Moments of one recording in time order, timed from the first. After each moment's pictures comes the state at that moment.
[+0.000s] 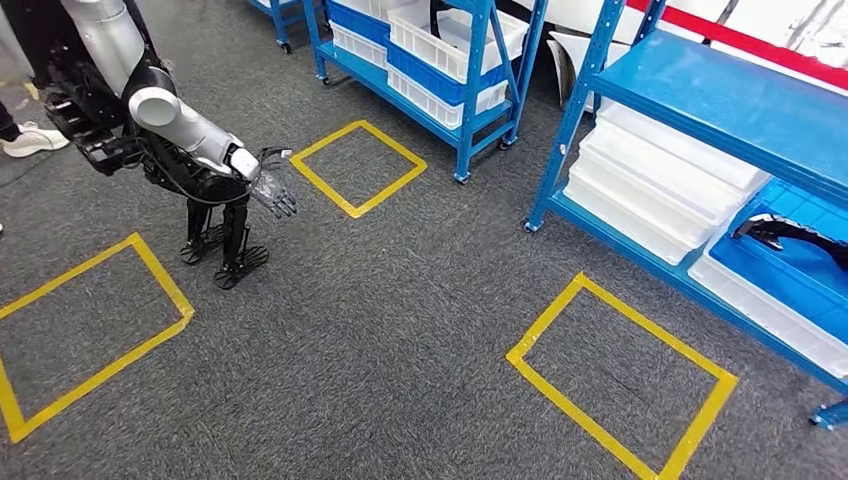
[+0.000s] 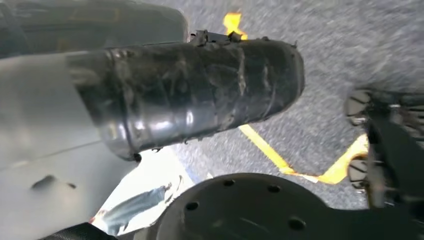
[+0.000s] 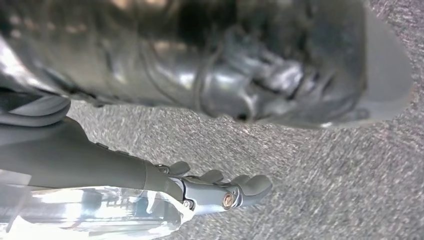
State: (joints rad) left arm -0.10 -0.02 -0.16 -0.18 0.16 -0.01 -0.41; right arm -0.09 -0.03 -0.22 -0.19 0.04 -0.08 -0.10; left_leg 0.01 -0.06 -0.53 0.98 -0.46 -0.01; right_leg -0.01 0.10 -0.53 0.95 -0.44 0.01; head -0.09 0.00
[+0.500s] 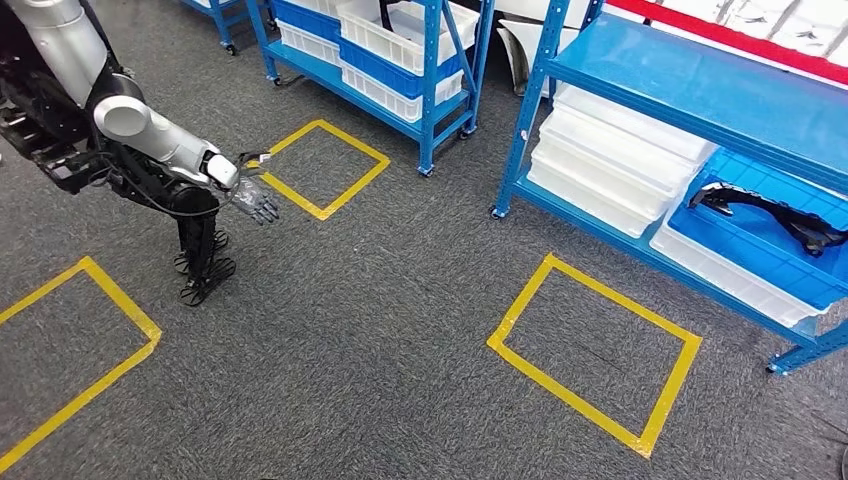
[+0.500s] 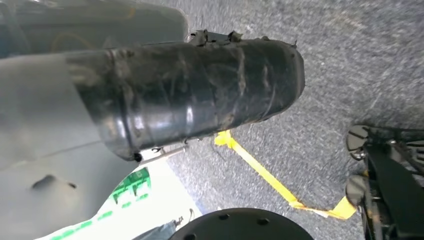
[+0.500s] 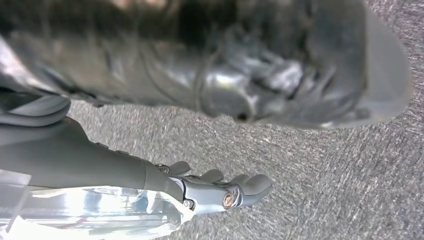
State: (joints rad) left arm -0.10 -0.04 -0.16 -0.18 0.16 -0.02 -0.41; right arm -0.09 -0.04 -0.22 -0.19 0.04 -0.08 -0.10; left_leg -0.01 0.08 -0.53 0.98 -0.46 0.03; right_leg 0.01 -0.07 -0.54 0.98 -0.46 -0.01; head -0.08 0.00
